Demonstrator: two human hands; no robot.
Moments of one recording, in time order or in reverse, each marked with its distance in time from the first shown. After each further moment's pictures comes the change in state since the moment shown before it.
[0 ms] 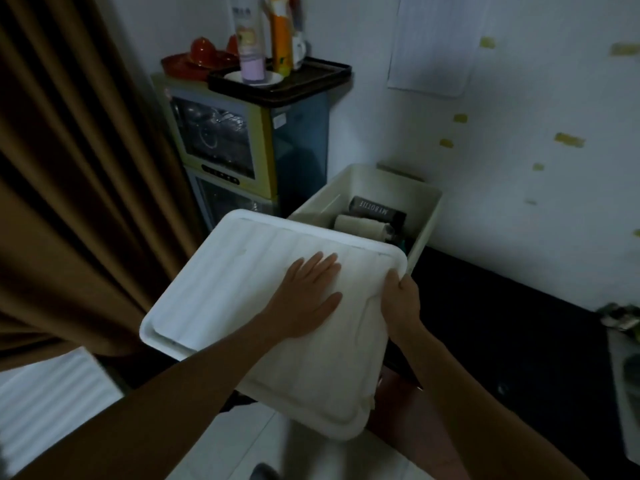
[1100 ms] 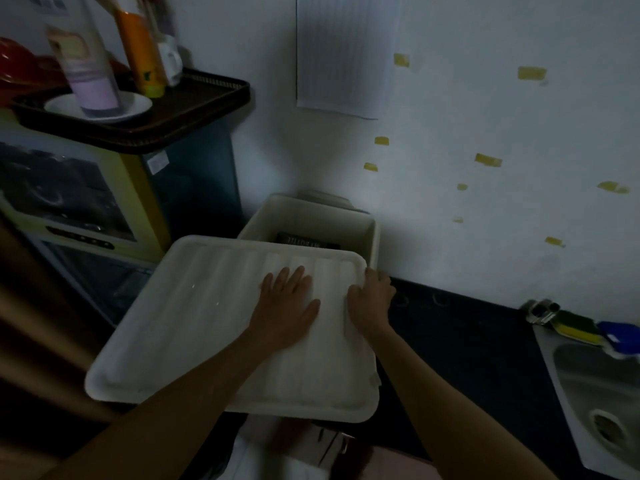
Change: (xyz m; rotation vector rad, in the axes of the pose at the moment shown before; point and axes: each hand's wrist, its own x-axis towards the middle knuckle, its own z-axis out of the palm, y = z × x) left_hand 0.218 -0.032 0.053 -0.021 -0.141 0.002; right_hand 0.177 -0.028 0.006 -0.528 0.194 -0.039
